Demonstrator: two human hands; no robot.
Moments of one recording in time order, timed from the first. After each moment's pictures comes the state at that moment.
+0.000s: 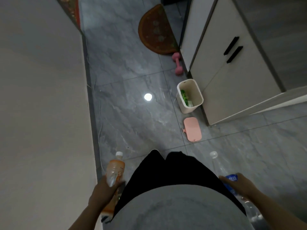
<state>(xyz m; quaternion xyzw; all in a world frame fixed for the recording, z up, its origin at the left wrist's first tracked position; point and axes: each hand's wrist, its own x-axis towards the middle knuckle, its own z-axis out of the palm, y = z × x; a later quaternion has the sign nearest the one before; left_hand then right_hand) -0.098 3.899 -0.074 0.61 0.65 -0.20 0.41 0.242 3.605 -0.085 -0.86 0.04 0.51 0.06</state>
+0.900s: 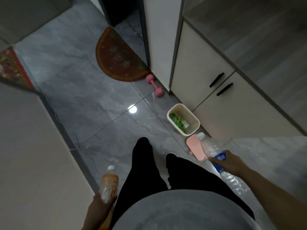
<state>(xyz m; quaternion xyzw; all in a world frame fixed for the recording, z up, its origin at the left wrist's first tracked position) 0.129 4.215 -0.090 0.67 0.58 -0.32 0.34 0.415 3.863 -0.087 -0.85 0.12 0.48 0.16</state>
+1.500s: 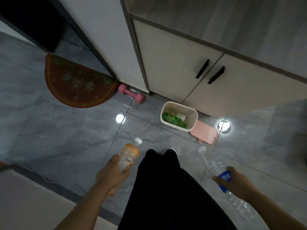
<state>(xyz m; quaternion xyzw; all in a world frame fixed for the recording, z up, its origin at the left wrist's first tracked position) 0.413 4.339 -0.143 0.87 0.15 -0.43 0.18 0.355 3.948 -0.123 -0.77 0.31 0.51 0.22</state>
